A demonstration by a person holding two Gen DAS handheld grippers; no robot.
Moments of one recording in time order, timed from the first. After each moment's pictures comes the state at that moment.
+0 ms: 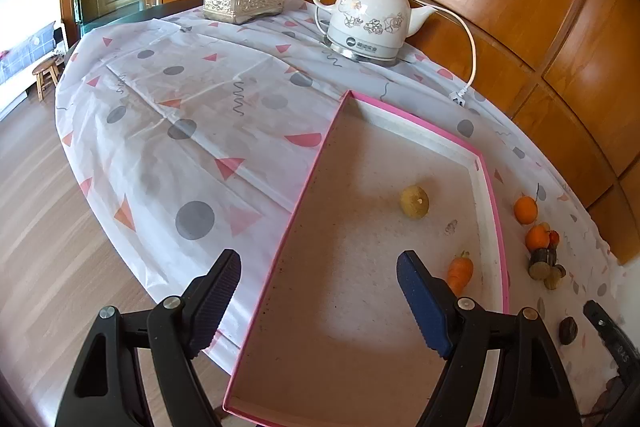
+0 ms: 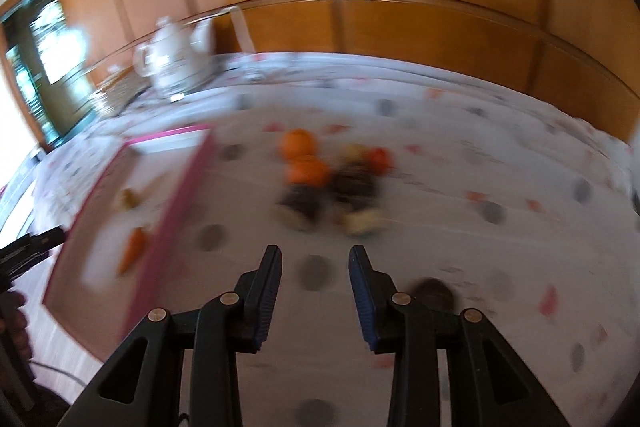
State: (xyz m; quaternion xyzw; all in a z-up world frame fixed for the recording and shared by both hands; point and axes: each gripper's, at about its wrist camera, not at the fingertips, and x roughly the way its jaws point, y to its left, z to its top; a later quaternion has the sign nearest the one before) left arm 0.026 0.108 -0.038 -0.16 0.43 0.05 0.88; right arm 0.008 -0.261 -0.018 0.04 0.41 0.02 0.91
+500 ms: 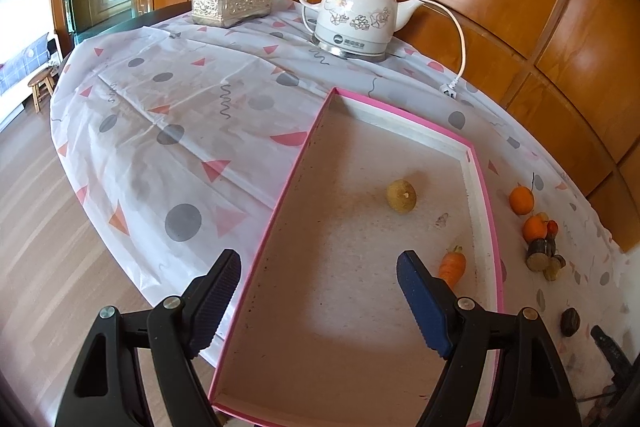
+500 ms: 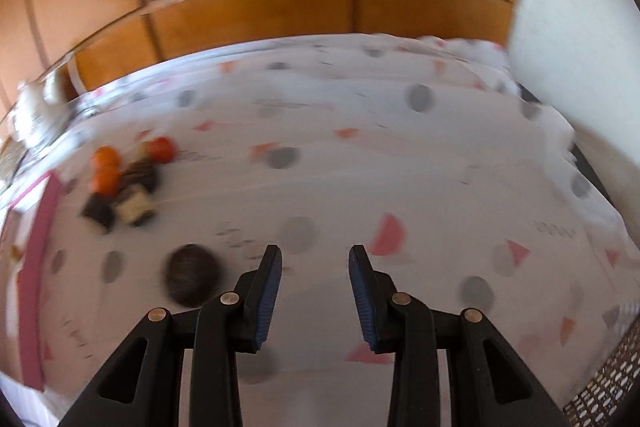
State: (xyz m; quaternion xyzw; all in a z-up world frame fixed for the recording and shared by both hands) left arm 0.028 0.094 -0.035 -0.14 0.44 0.05 0.89; right arm -0.030 -0.386 -0.052 0.11 0.42 -0.19 0.88
